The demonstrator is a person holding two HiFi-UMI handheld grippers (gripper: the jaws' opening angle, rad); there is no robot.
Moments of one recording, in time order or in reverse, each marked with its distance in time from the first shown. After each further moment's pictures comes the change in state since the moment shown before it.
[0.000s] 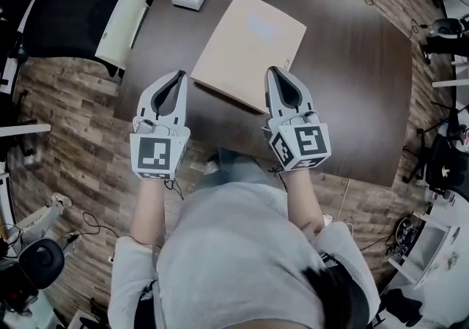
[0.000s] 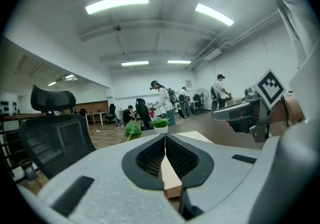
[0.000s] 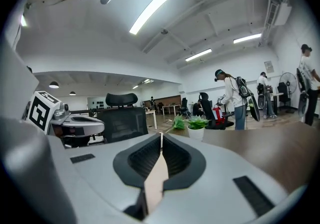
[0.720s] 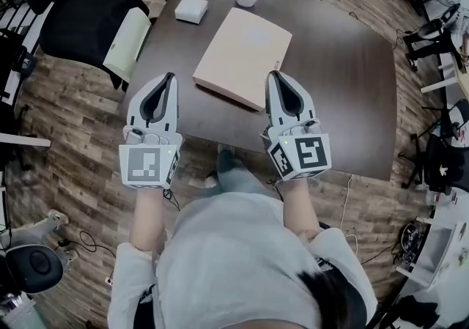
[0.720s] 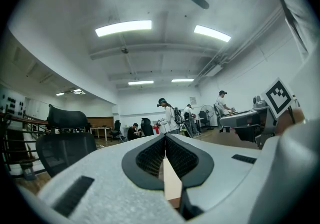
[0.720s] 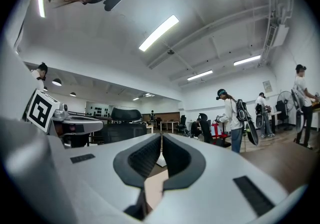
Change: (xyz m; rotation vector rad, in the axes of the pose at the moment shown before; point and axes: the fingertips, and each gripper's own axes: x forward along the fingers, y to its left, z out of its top) left arm -0.096 -0.004 0.071 -0.008 -0.225 0.075; right arm -0.085 0.053 0.070 -0.088 -0.195 -0.035
